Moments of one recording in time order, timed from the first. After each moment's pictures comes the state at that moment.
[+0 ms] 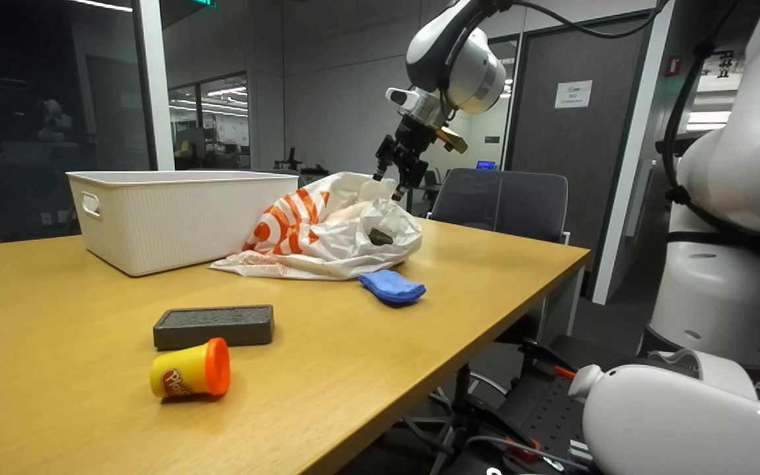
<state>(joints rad) 0.24 -0.17 -0.35 -2.44 0.28 2.72 -1.71</state>
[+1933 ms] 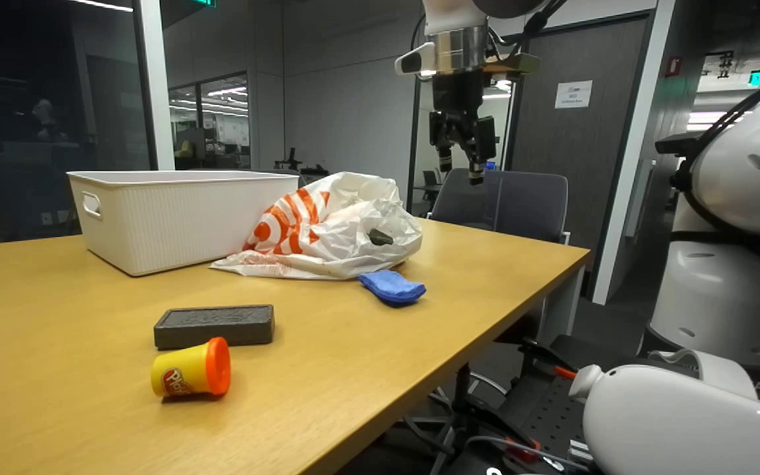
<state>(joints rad) 0.14 -0.65 0.08 -2.61 -0.32 1.93 -0.81</state>
